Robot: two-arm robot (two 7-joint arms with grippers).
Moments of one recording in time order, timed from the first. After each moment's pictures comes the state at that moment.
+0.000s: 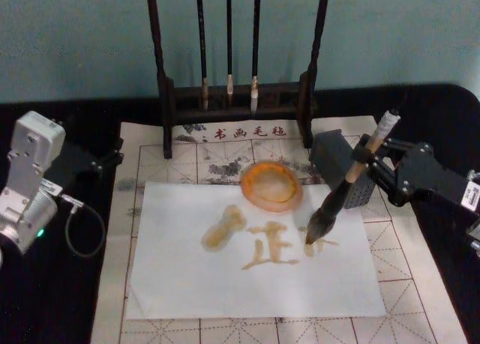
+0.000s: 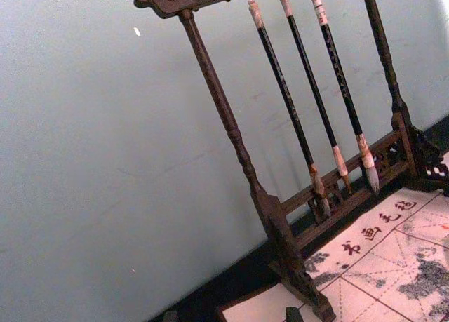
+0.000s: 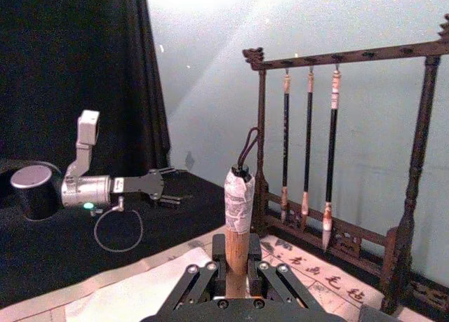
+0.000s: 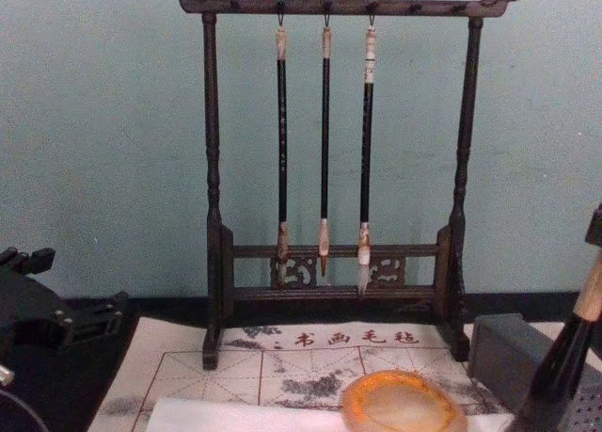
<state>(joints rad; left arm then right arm) -0.20 0.60 0.45 -1.41 -0.25 -0.12 0.03 0.04 0.70 -0.28 -1.60 0.80 -0.19 0.75</state>
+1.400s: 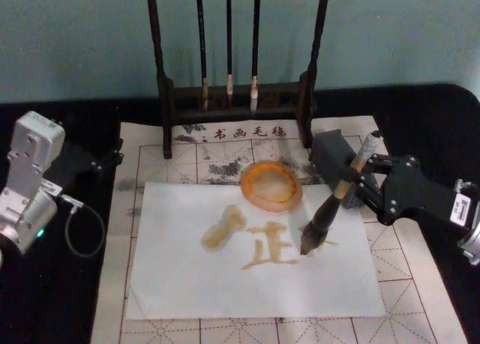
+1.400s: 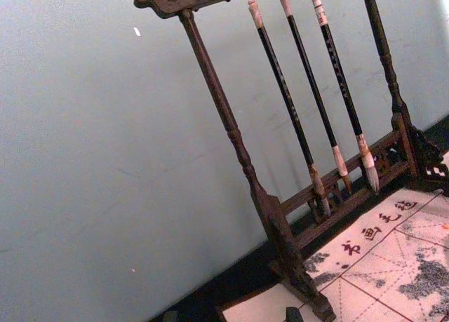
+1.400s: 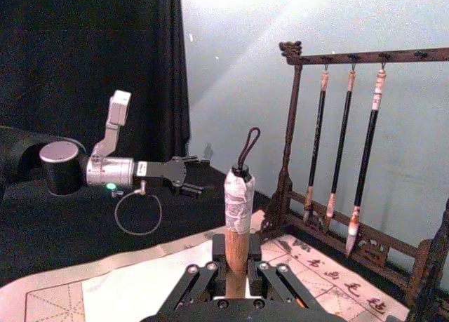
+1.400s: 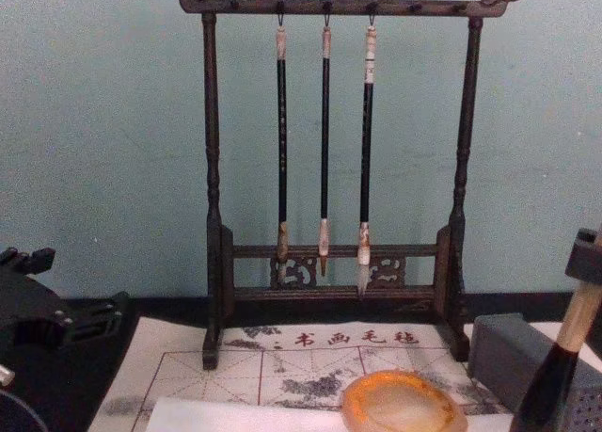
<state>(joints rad) -0.20 0.60 0.45 -1.41 -0.25 -0.12 0.03 0.04 0.69 -0.30 -1.60 0.72 -0.25 0.80</state>
